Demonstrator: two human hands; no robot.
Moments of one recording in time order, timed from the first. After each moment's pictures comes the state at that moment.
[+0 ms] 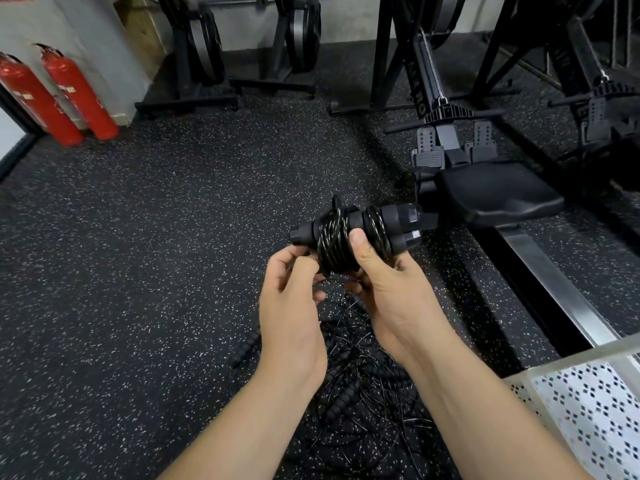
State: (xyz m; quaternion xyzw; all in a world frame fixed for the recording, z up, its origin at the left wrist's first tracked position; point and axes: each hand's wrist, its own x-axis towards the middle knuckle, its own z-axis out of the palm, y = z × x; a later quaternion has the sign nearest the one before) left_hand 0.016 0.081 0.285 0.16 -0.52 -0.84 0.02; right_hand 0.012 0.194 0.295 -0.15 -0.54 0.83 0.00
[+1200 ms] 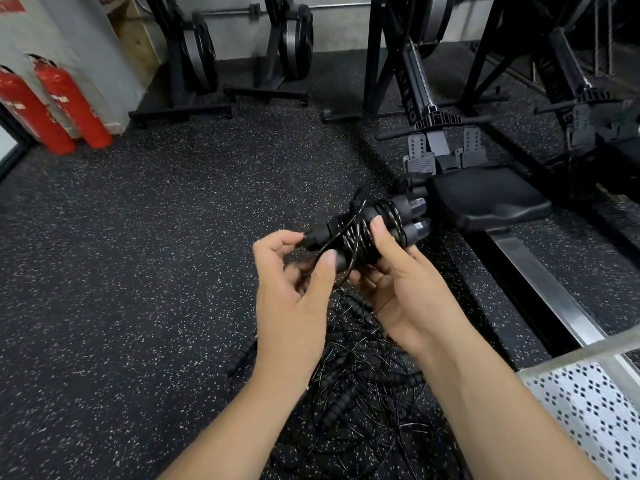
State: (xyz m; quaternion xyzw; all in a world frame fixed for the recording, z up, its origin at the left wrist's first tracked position) left_hand 0.021 0.077 0.304 -0.03 -0.69 -0.71 0.10; right_hand 0.014 0.216 0.323 -0.16 -0.47 0.87 -0.02
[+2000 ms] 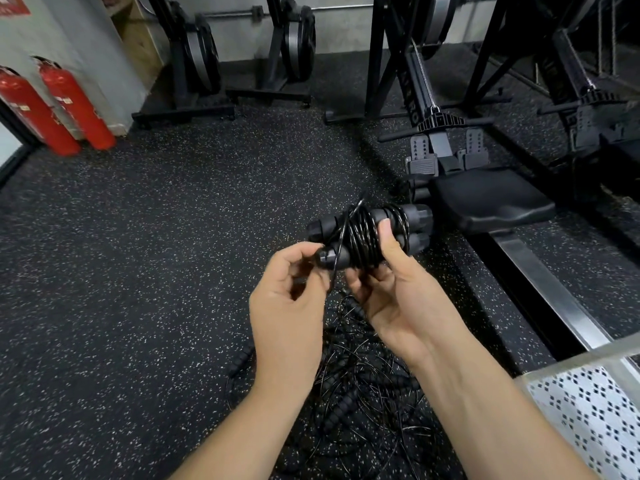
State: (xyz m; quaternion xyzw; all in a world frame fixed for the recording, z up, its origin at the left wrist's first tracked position) left_hand 0.021 0.079 0.296 0.03 -0.65 -0.75 0.12; right_hand 0.017 0.208 0.323 -0.21 -0.39 0.89 -0.06
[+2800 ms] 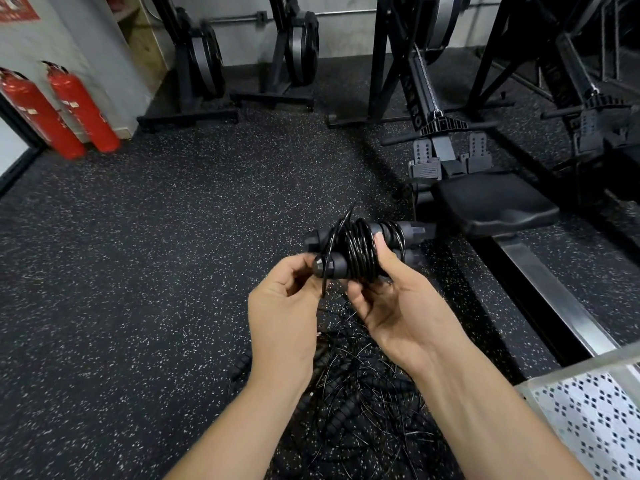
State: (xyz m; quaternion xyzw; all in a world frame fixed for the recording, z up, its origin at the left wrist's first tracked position) left_hand 0.011 0.074 0.295 0.07 -0.62 -0.78 0.06; right_hand 0.021 0.205 0.328 -0.24 -0.36 0.89 -0.10
